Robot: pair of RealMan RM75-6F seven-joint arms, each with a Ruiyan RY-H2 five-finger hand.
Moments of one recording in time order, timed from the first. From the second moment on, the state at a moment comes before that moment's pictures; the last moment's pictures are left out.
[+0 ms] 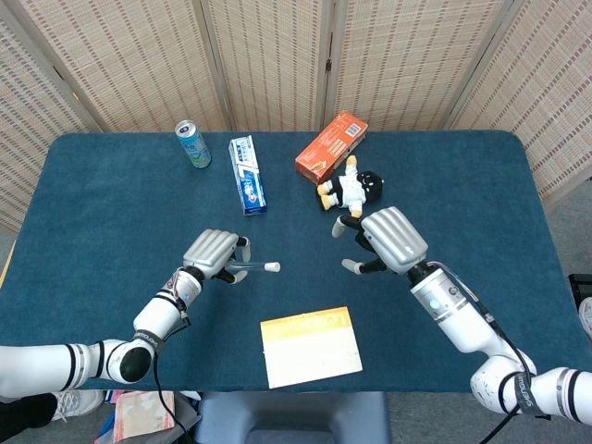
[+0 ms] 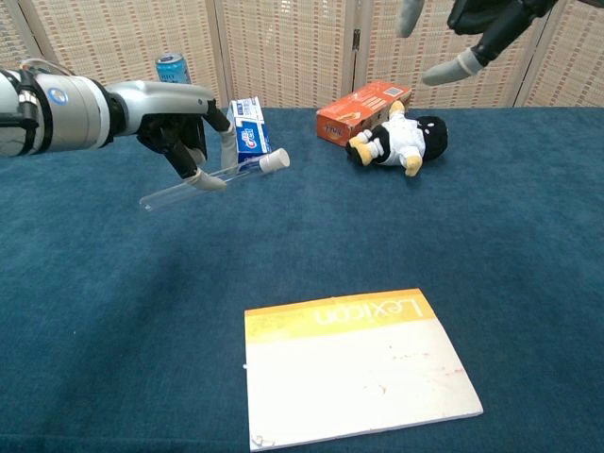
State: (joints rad) left arm -1.09 -1.36 -0.10 -1.67 0.66 0.90 0.34; right arm 0.74 -1.11 0.23 -1.85 -1.28 1.03 0.00
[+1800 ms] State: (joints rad) left arm -0.49 -1.18 0.05 -1.73 1.17 1.58 0.18; right arm 0.33 -0.94 0.03 -1.66 -1.41 1.30 0.03
